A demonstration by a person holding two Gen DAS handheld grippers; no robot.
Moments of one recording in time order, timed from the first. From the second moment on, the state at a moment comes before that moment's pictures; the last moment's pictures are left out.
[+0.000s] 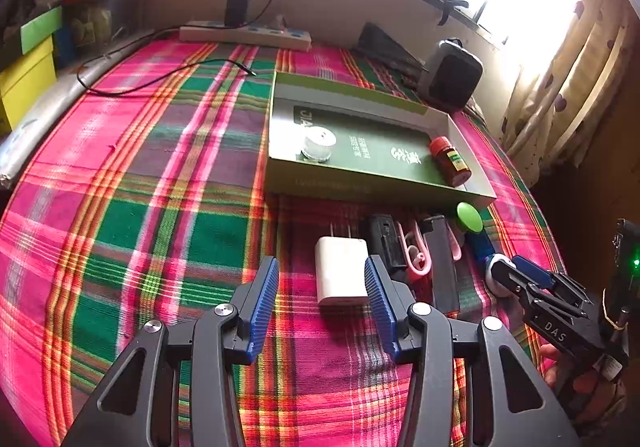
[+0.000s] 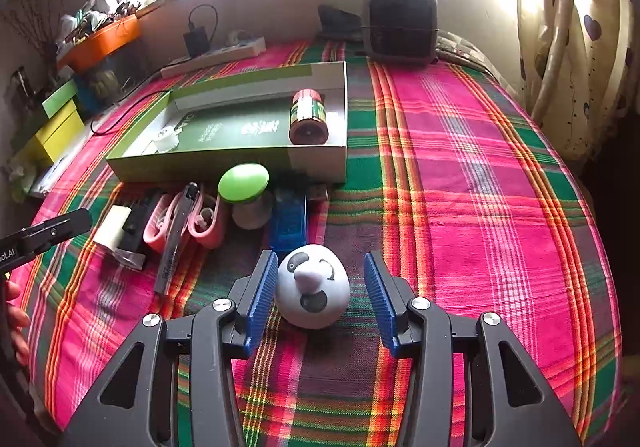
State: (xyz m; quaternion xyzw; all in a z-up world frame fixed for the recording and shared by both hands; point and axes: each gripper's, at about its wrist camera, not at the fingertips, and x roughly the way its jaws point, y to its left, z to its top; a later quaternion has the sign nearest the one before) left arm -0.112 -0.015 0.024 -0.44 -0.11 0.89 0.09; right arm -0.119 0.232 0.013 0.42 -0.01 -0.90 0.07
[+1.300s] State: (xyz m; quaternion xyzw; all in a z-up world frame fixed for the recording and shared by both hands) left arm -0.126 0.011 0.007 -0.45 -0.04 0.89 0.07; right arm -0.123 0.239 0.008 0.44 0.01 -0.90 0.04
